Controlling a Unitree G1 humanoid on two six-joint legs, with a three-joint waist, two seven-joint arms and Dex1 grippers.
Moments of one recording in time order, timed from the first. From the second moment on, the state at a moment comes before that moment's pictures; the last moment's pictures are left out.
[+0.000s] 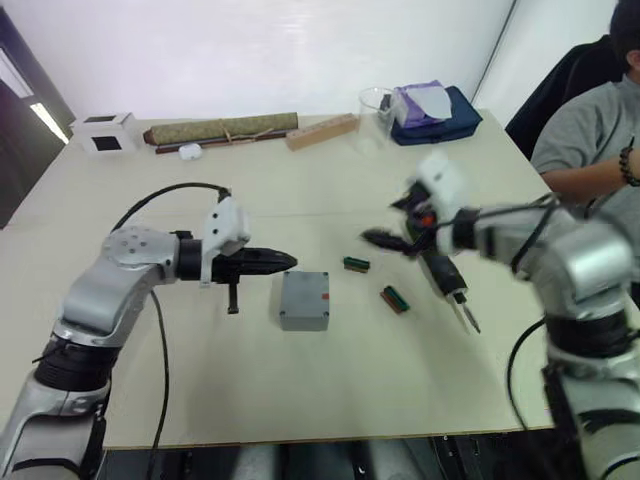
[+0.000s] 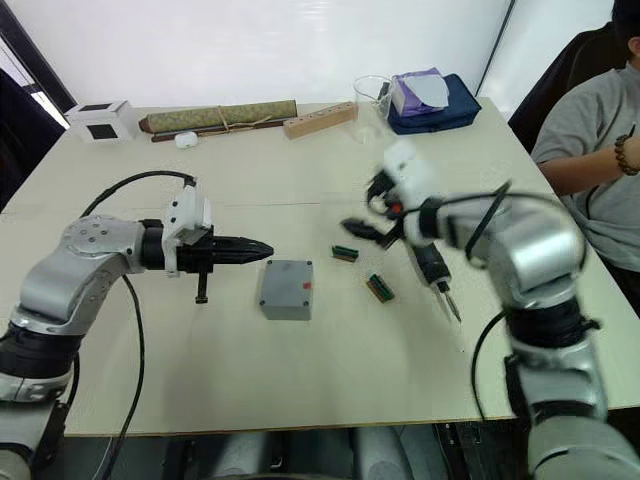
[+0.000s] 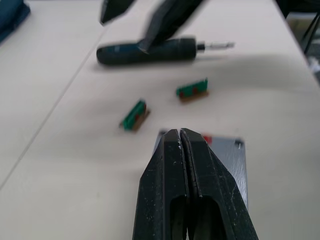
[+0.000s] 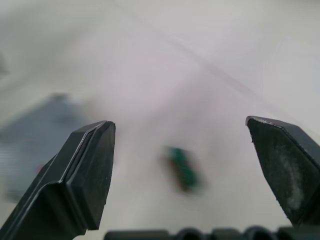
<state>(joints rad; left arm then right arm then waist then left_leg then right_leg) -0.52 0.72 -0.06 -0.23 -0.48 0.47 -1.16 -0.85 -0.75 0.03 -0.30 0.44 1.34 0.61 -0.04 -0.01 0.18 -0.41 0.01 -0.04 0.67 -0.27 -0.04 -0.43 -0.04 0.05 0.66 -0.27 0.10</state>
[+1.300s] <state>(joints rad) -0.47 0.66 -0.10 -0.33 -0.47 0.43 -1.05 -1.26 -0.70 0.73 0.67 0.21 1.40 0.99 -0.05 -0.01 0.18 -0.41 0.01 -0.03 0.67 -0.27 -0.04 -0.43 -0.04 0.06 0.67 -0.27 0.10</state>
